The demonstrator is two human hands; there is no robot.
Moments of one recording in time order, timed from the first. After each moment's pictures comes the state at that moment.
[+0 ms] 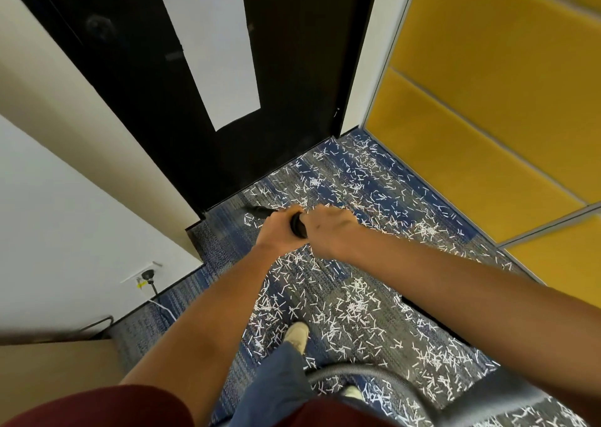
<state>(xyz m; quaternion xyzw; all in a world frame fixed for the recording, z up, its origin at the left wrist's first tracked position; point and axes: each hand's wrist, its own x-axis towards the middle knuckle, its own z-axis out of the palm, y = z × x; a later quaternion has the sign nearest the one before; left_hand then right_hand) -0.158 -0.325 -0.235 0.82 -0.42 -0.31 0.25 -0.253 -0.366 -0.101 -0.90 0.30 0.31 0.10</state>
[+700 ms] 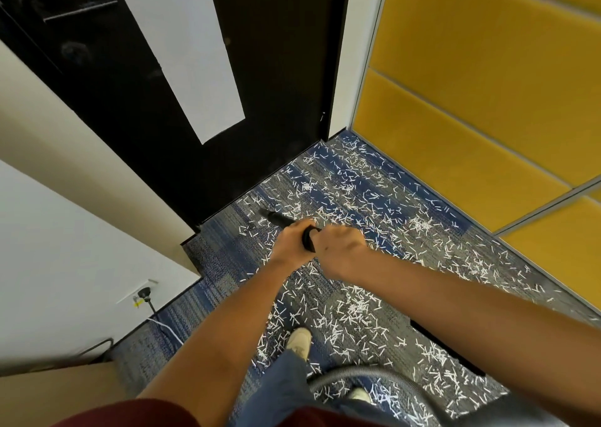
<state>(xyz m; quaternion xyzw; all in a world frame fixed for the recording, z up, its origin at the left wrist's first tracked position) -0.202 -0.342 -0.249 0.79 -0.45 -0.32 0.24 -0.296 -0.369 -0.113 -0.88 0.33 0.32 0.09</state>
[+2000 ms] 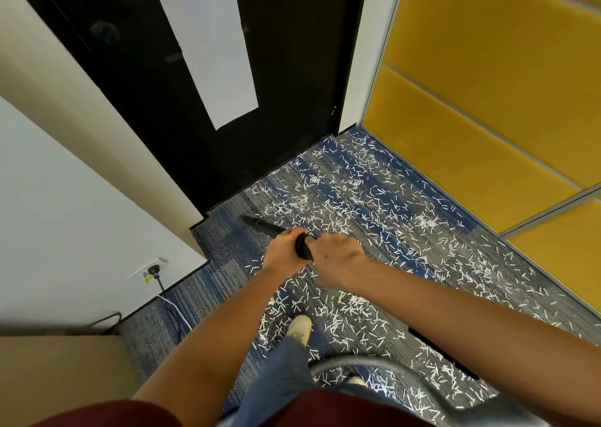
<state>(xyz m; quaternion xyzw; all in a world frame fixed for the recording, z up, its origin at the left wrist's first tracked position) -0.218 -0.278 -0.255 0.82 -0.43 -0.29 0.24 -0.318 -0.321 -0.124 -0.90 0.28 0.30 0.11</state>
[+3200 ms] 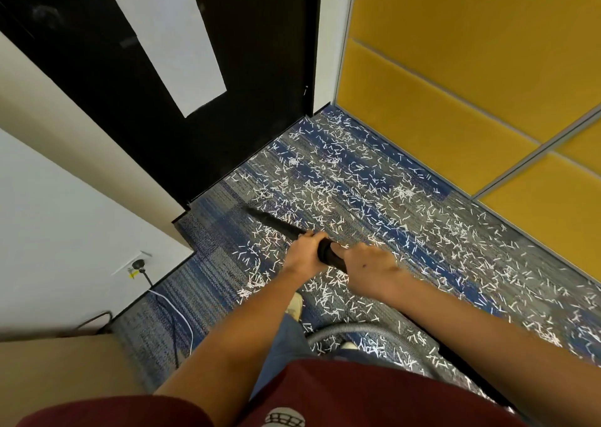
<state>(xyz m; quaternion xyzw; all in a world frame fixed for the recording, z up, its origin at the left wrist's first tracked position) -0.310 -0.277 -0.281 0.77 -0.53 -0.33 0.13 -0.427 -0.303 -0.152 -0.85 0.39 0.31 0.18</state>
